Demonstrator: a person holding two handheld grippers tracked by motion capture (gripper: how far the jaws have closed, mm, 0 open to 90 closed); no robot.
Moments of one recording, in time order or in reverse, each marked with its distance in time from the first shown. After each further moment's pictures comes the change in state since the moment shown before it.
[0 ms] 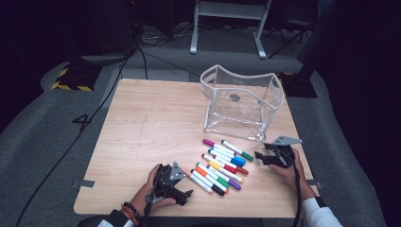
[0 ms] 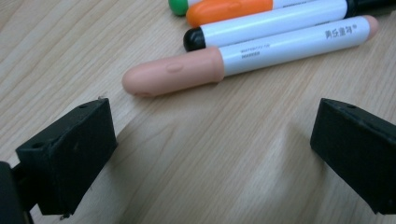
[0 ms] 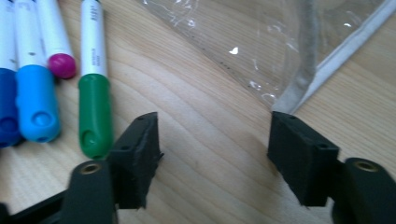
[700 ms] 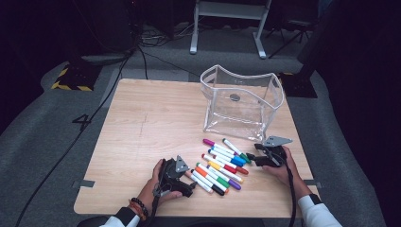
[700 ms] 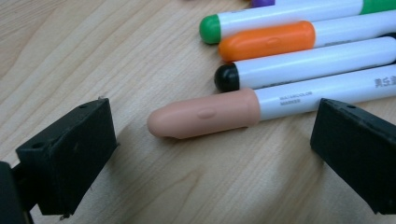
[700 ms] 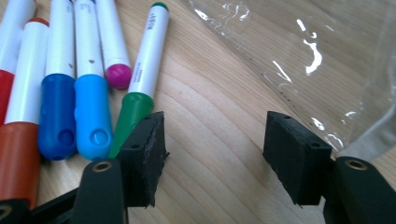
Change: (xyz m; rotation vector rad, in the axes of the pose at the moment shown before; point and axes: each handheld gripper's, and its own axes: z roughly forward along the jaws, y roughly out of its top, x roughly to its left) left arm 0.010 0.015 0.013 -0.001 0.057 -0.059; right arm 0.021 0.014 0.013 0.003 0.085 -0.112
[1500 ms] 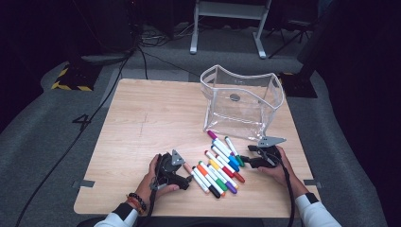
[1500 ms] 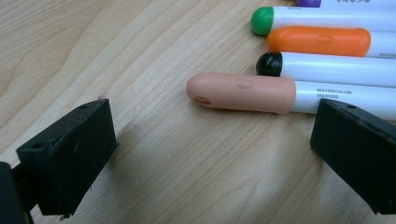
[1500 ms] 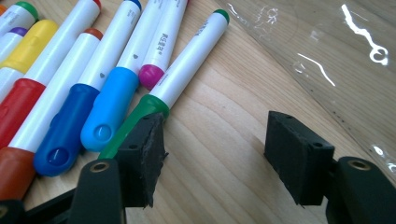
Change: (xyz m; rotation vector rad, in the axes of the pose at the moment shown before) left arm 0.021 0.001 0.001 -0.001 0.035 -0.036; right arm 0.013 0.009 0.009 0.011 0.086 -0.030
